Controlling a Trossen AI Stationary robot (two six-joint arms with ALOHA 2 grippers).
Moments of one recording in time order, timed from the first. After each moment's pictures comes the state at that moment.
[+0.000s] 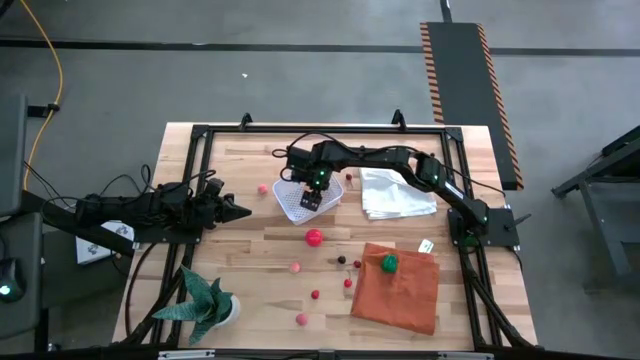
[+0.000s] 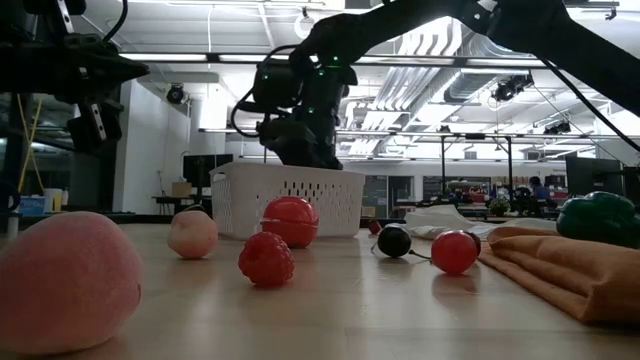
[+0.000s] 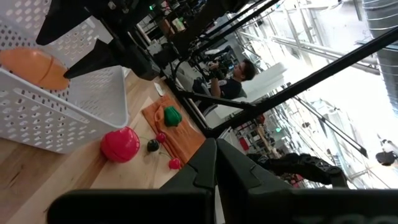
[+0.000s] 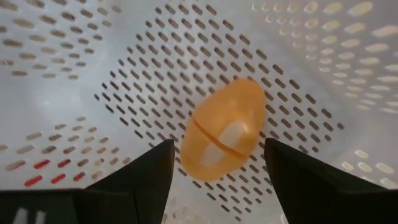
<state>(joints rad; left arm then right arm) 0.11 0.01 0.04 -0.05 0.07 -1.00 -0.23 2.38 2.11 -1.07 -0.13 0.10</state>
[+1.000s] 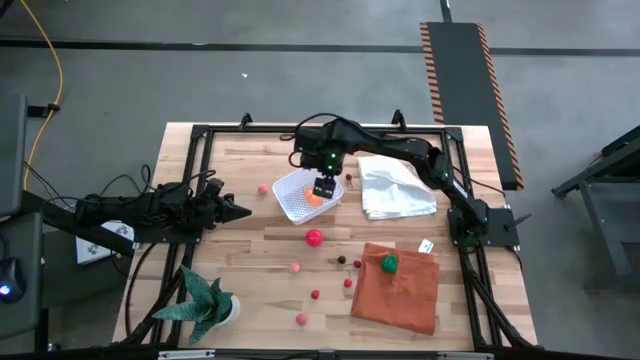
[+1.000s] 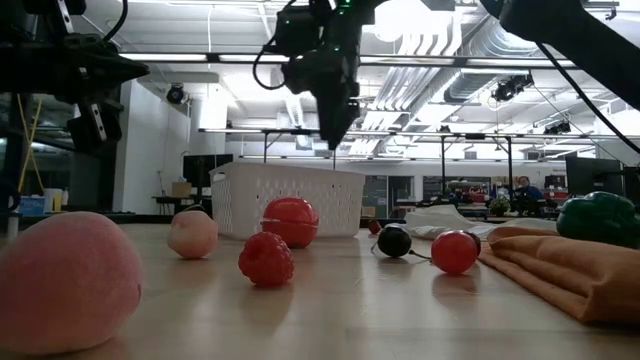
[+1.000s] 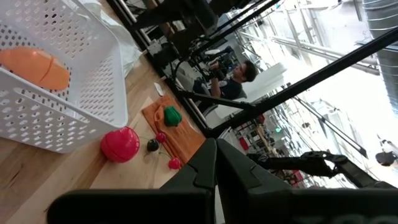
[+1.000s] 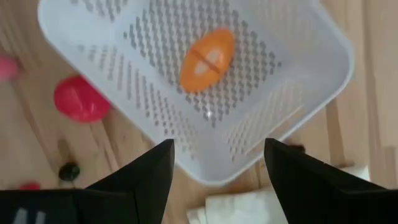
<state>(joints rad) 0.11 0.01 0.04 -0.05 0.07 -1.00 -0.25 2.29 2.33 -1.47 -0.10 -0.02</state>
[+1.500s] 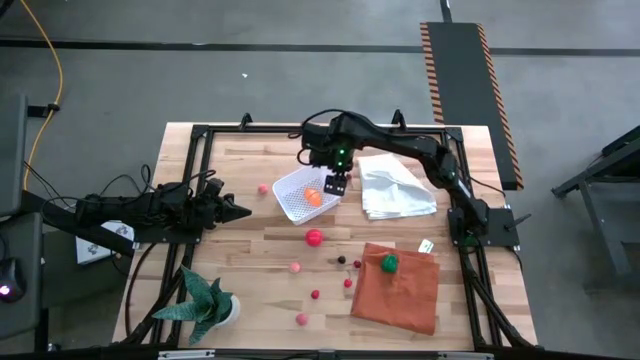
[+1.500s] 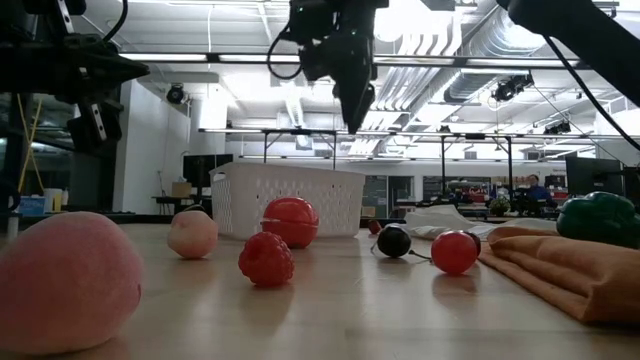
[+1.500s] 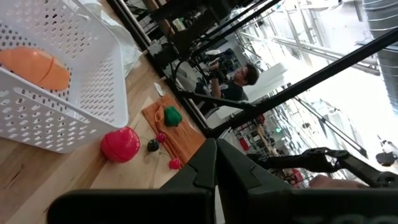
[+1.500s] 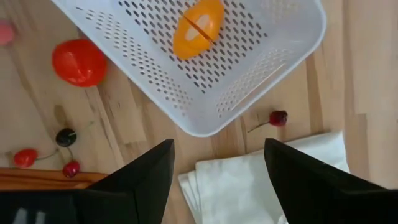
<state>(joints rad) 0.11 0.01 0.04 -0.05 0.07 -1.00 -0.26 2.22 2.33 -1.57 -0.07 -0.06</state>
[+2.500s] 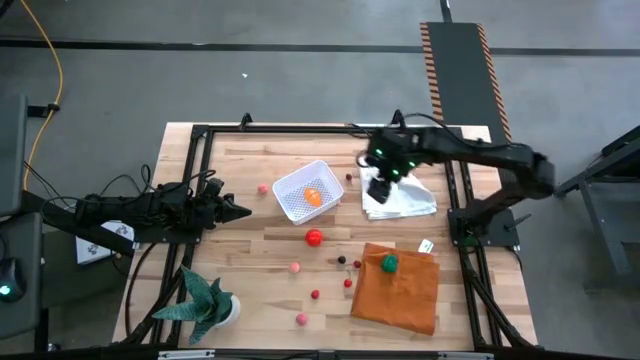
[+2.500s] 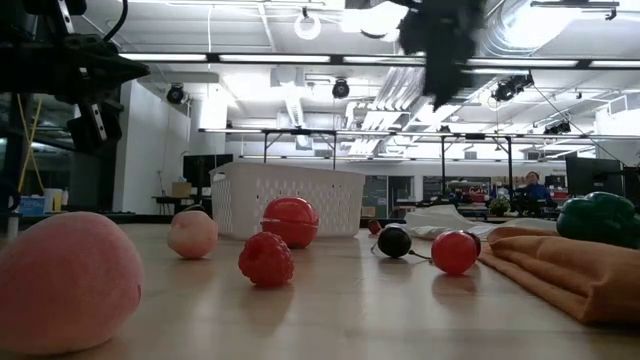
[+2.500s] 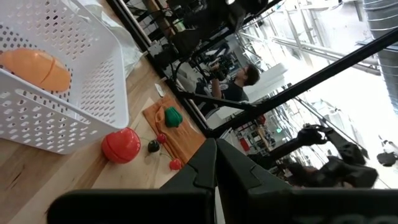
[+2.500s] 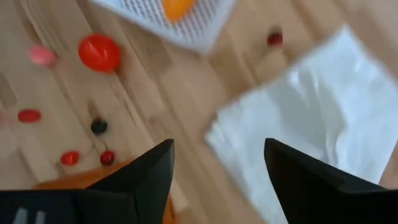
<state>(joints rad) 0.11 0.01 0.04 -0.05 0.07 -1.00 -0.26 1.41 1.31 -1.08 -0.09 0.32</state>
